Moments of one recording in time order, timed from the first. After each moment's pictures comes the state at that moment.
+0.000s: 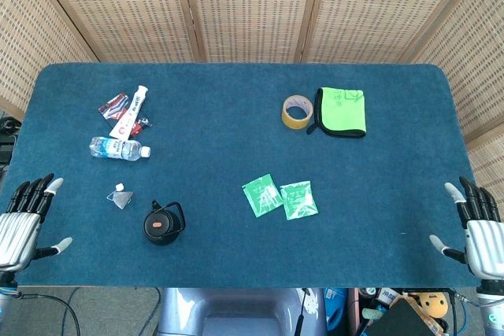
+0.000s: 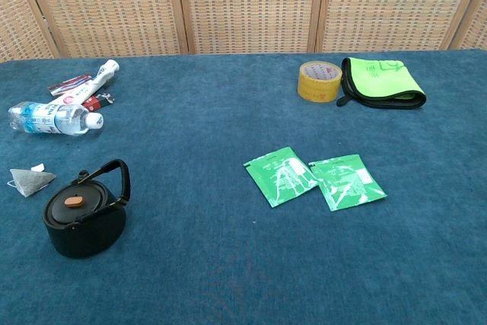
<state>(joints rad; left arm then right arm) -0.10 -1.05 0.00 -1.79 1.52 1.45 0.14 0.05 -1.17 0.09 -1.50 -1.52 1.56 0.10</state>
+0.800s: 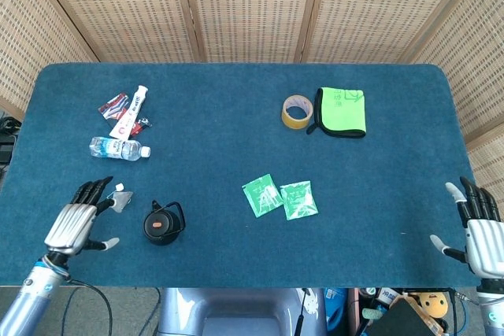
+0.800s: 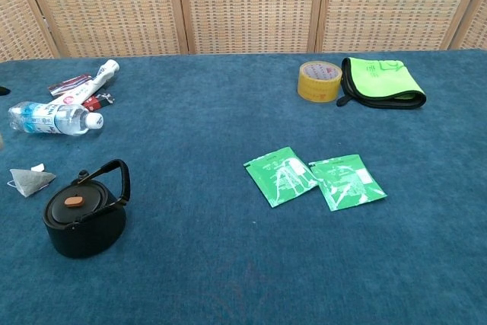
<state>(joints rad) -0.26 -1.17 -0.04 -1.86 1.38 1.18 0.20 0.05 -1.17 0.09 -1.50 -1.50 1.54 0.11</state>
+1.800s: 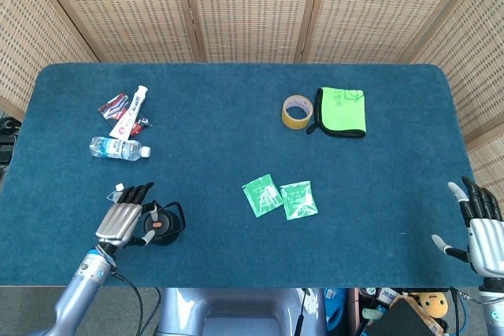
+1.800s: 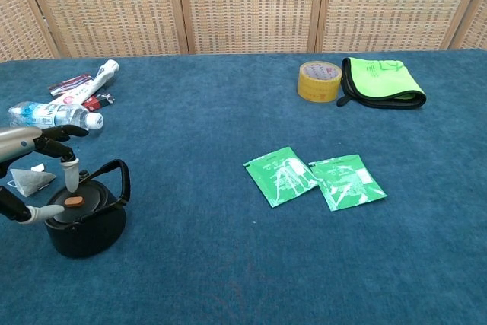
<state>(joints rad) -0.41 -1.38 -0.07 -1.86 1.07 1.10 0.49 0.05 -1.16 0.09 -1.49 -1.49 1.53 0.14</state>
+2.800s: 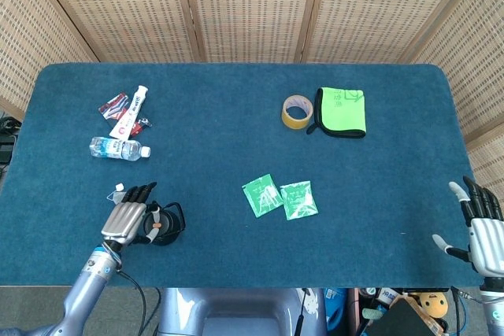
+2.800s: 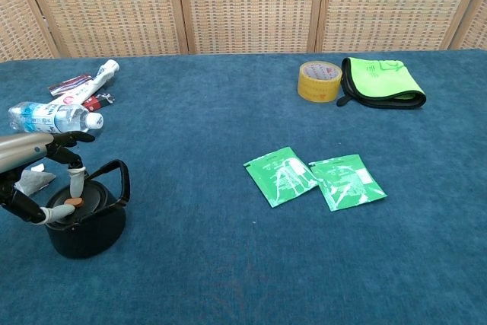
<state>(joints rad) -0.45 -1.42 -0.05 -1.83 1.00 1.11 0.50 0.05 -1.16 0.09 -1.49 -1.49 1.52 0.15</state>
